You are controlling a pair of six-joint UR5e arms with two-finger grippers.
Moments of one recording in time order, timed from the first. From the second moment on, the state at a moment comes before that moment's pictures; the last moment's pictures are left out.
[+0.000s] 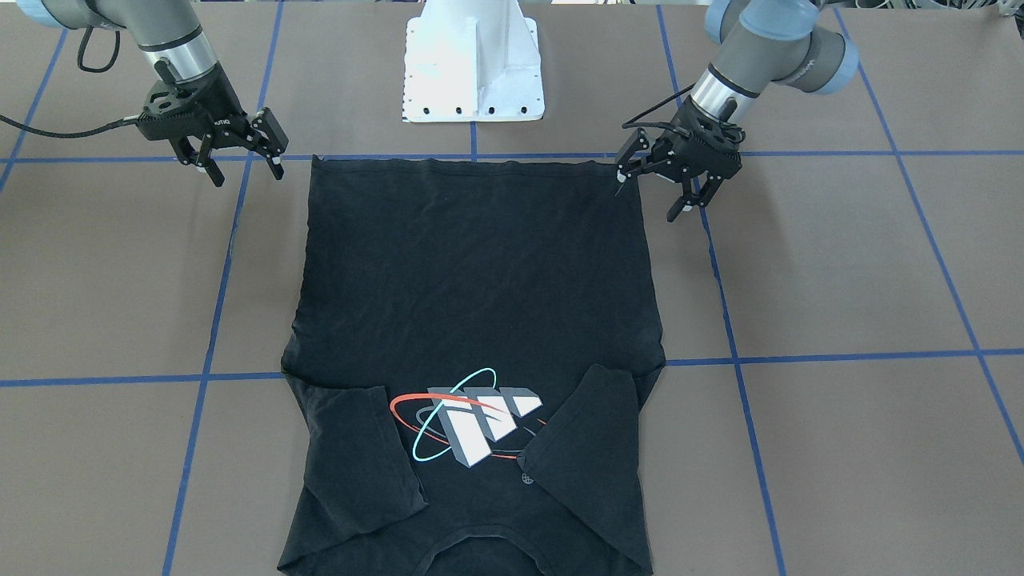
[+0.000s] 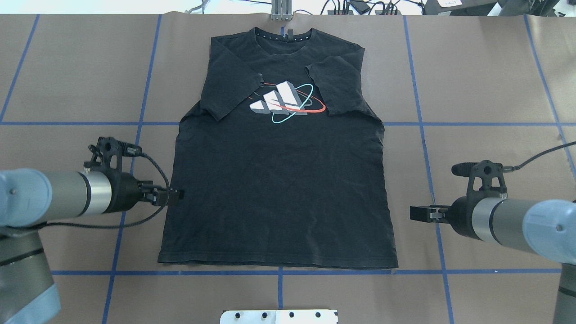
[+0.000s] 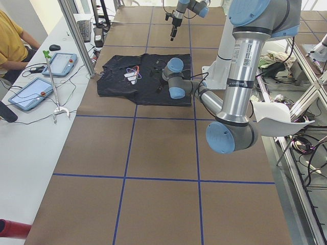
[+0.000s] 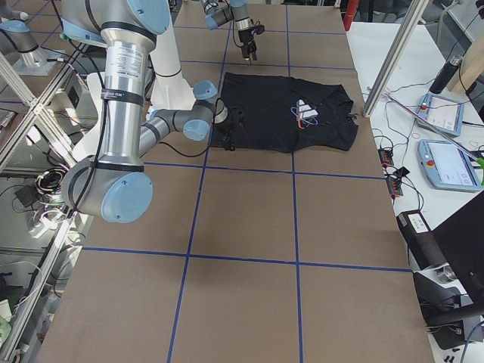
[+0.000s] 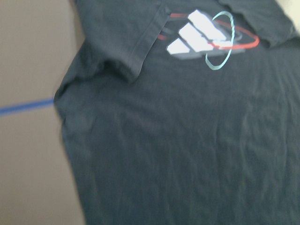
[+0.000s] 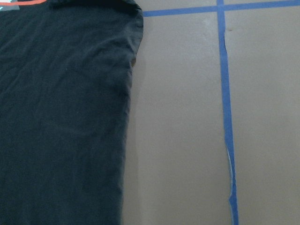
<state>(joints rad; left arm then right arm) -0.44 -1.61 -1.96 -2.32 -1.68 -1.09 0.37 -1.76 2.19 -1.07 1.56 1.33</state>
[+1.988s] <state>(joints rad) -0.20 -1.52 -1.97 -2.32 -1.58 -1.27 0.34 -1.78 2.20 -1.06 1.53 1.34</state>
